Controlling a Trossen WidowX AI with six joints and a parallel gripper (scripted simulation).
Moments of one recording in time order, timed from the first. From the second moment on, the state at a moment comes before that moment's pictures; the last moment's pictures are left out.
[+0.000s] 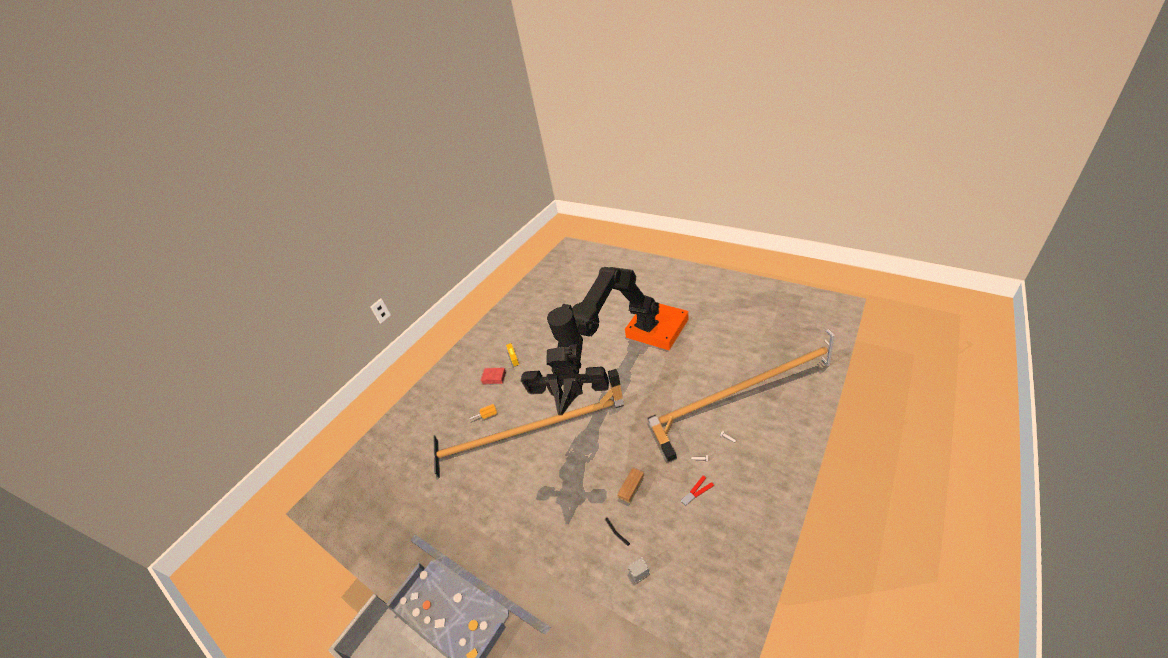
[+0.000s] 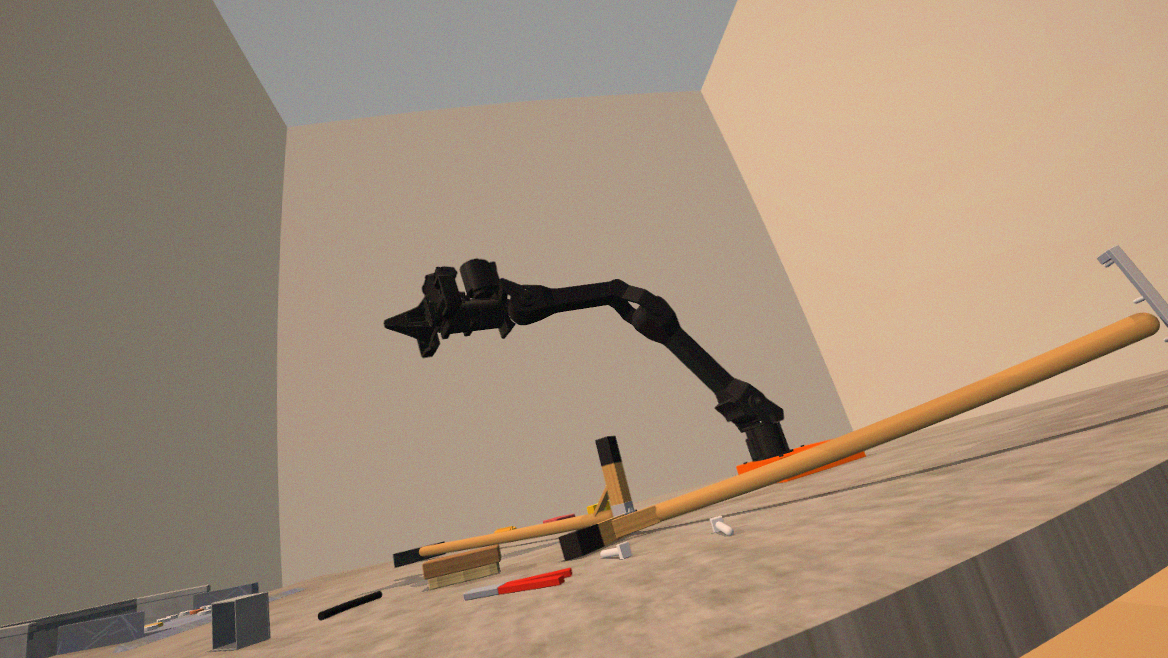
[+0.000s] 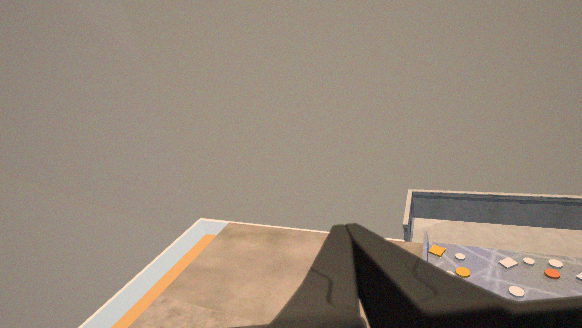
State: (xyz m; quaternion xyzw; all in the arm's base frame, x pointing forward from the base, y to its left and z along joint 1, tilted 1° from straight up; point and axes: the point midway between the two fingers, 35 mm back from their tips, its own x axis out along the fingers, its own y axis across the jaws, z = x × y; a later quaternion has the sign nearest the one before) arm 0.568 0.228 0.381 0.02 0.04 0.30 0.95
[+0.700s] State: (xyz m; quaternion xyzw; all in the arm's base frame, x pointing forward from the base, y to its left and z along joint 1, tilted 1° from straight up) arm 0.610 0.151 0.347 0.02 0.08 0.21 0.97
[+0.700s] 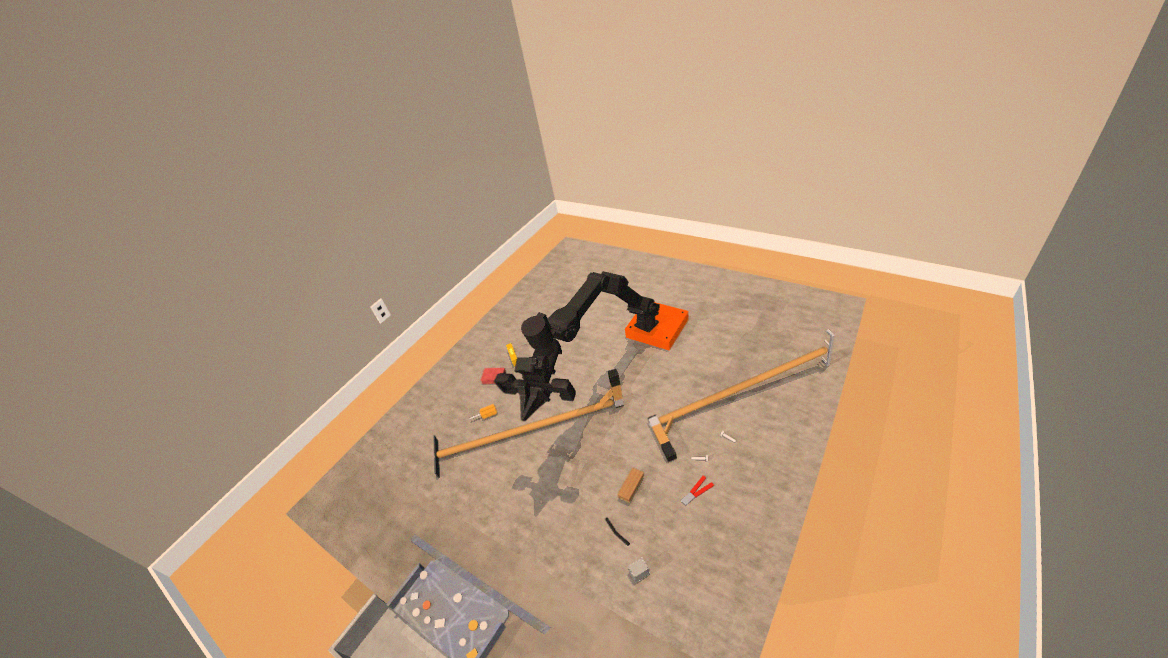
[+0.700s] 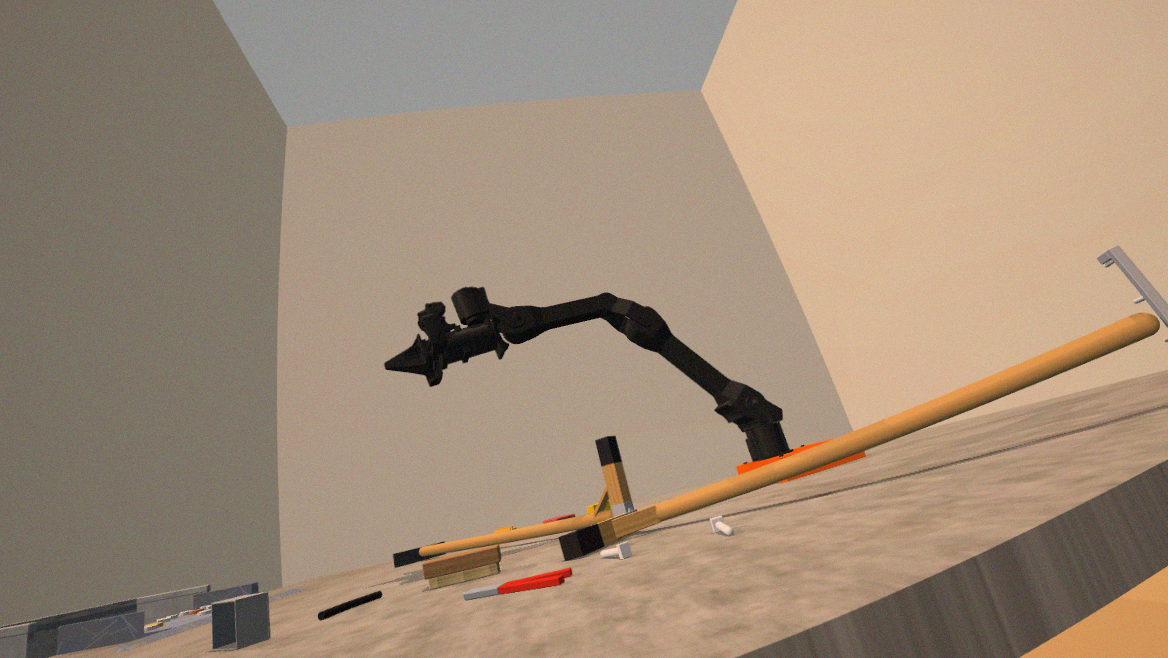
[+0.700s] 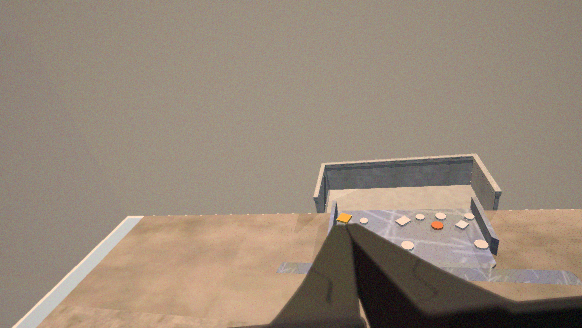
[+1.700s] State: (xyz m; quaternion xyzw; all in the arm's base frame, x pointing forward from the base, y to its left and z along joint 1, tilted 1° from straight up) arm 0.647 0.030 0.296 0.02 0.14 0.08 0.99
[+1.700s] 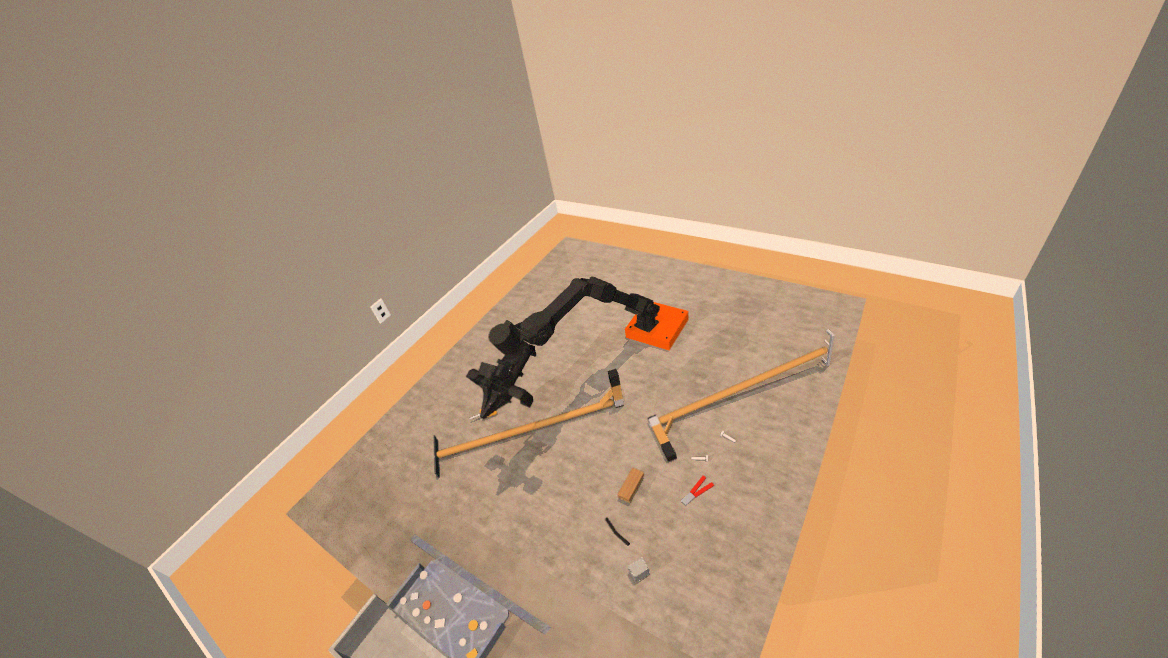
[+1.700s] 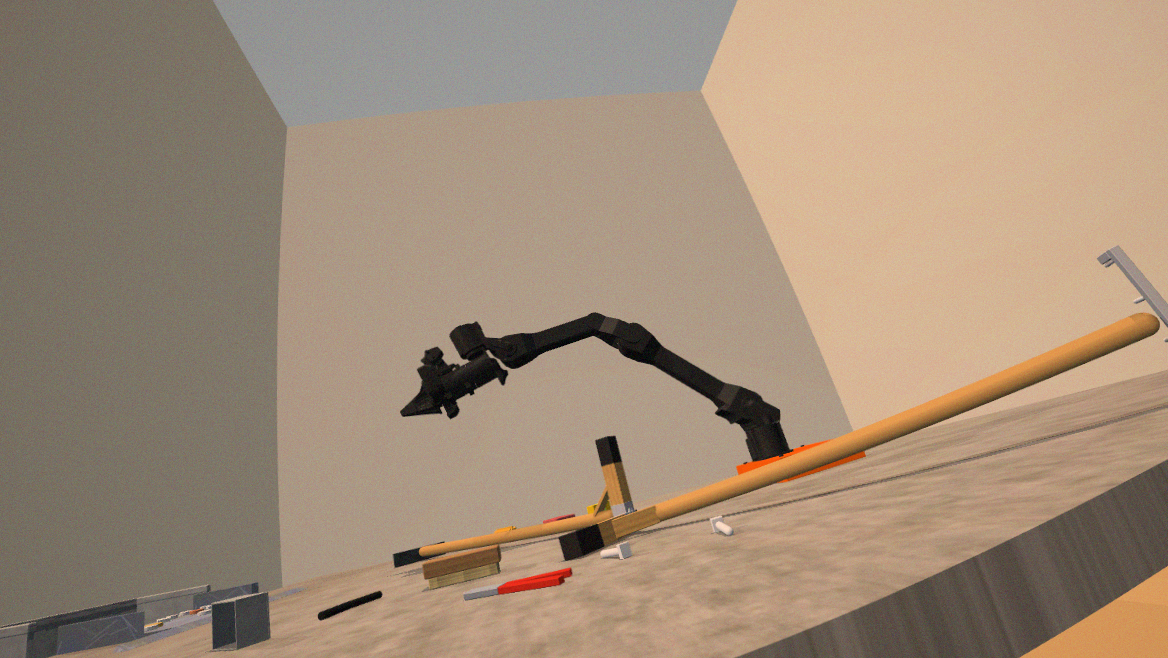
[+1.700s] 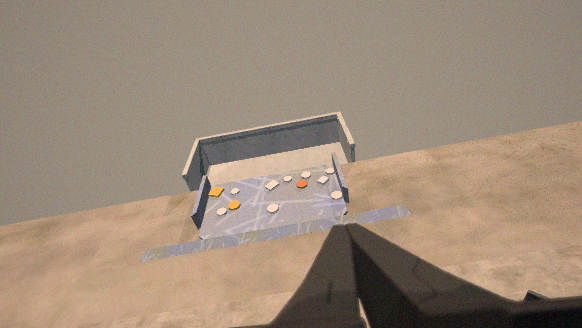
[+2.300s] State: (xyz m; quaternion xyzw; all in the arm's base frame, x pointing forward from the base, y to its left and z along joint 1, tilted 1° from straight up) arm 0.655 -0.046 0.265 0.03 0.17 0.00 0.98
